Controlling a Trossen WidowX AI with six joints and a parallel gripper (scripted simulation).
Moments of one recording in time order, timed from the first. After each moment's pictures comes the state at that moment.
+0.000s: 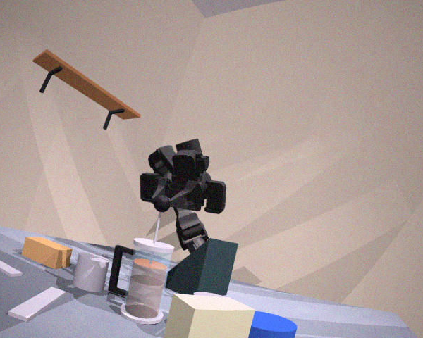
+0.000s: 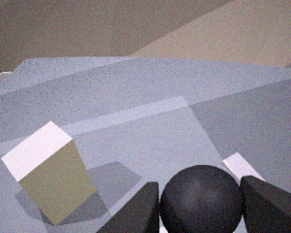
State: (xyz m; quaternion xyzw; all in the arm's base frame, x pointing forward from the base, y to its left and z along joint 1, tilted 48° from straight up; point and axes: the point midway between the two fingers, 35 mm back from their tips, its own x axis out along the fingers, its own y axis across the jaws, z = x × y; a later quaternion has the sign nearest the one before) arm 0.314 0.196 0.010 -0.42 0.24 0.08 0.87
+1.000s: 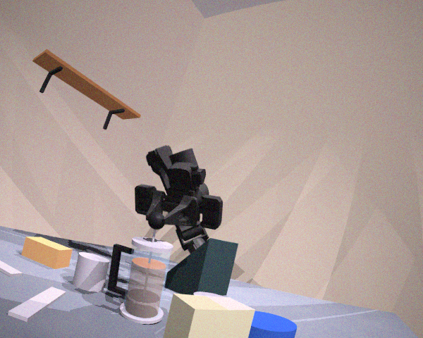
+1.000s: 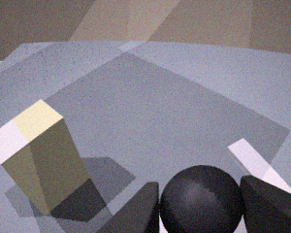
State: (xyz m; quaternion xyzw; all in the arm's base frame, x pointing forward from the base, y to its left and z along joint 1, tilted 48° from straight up) arm 0.325 0.176 -0.013 -0.42 0.25 0.08 0.87
